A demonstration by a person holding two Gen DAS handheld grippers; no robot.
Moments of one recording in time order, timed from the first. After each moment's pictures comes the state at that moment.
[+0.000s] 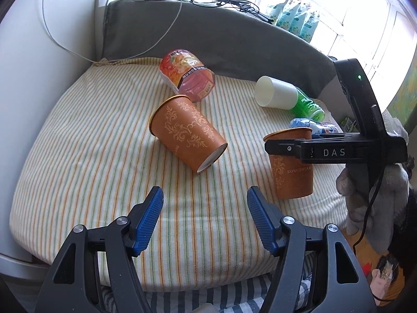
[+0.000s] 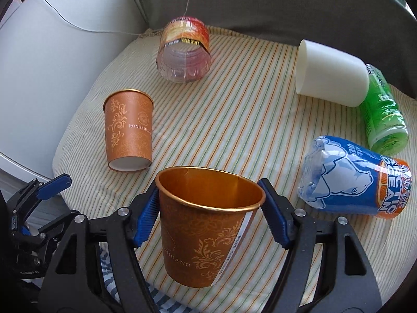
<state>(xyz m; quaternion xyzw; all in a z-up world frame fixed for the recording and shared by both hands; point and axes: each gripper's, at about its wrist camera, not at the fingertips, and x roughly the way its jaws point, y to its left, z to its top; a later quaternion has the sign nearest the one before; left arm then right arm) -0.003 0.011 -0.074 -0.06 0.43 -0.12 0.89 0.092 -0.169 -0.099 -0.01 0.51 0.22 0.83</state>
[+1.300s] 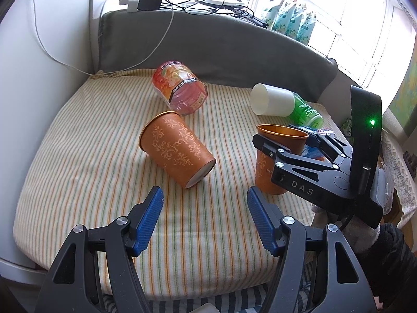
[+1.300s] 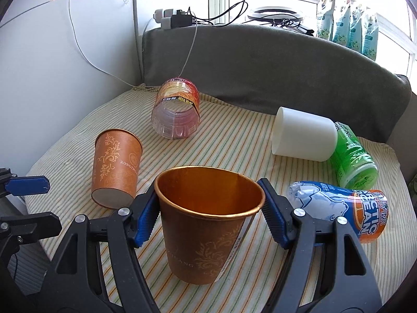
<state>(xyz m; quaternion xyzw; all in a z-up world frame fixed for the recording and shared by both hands) 0.003 -0.007 -0.065 -0.05 0.41 -0.11 0.90 0.060 -0.168 -0.093 -0.05 0.32 0.17 0.93</state>
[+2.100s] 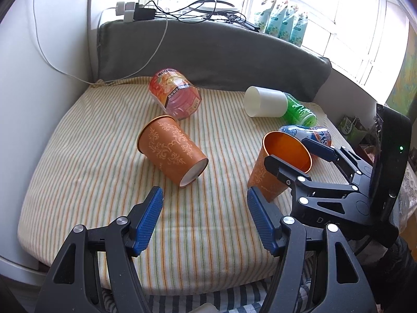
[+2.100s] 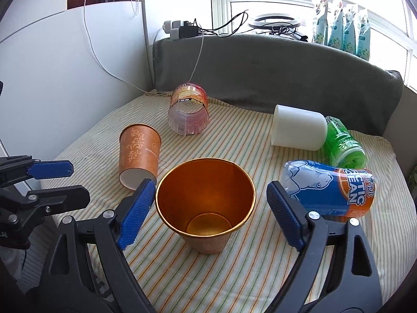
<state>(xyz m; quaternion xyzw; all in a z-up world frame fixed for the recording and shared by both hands) -0.014 -0.016 -0.057 -0.03 0.40 -0.11 0.91 0.009 -0.181 -0.081 -0.03 0.31 0.18 0.93</state>
